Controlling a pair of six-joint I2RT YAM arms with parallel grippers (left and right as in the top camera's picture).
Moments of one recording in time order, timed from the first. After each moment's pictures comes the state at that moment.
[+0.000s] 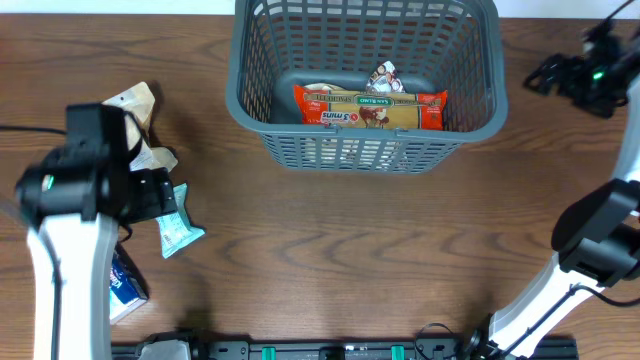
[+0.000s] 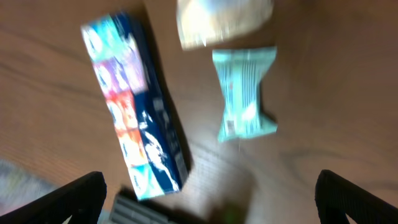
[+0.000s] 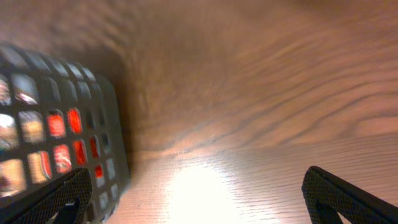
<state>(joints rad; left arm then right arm) 0.08 1.27 1.35 -1.42 -0.23 -0.17 -0.42 2.09 2.04 -1.21 -0.34 -0.09</state>
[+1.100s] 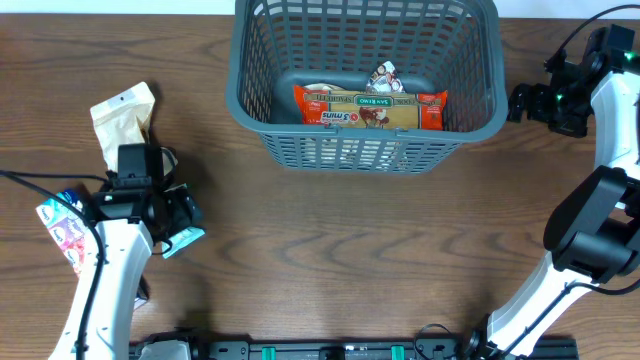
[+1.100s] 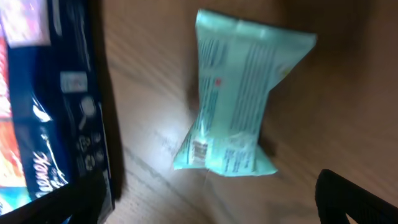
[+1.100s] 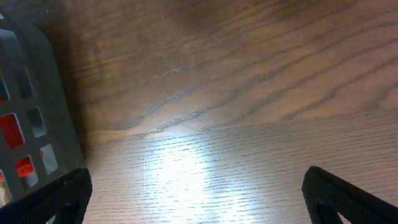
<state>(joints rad) 0.08 1.26 0.83 -0.93 -0.19 -0.45 -0.36 2.09 1.86 -1.14 -0.19 -0.11</state>
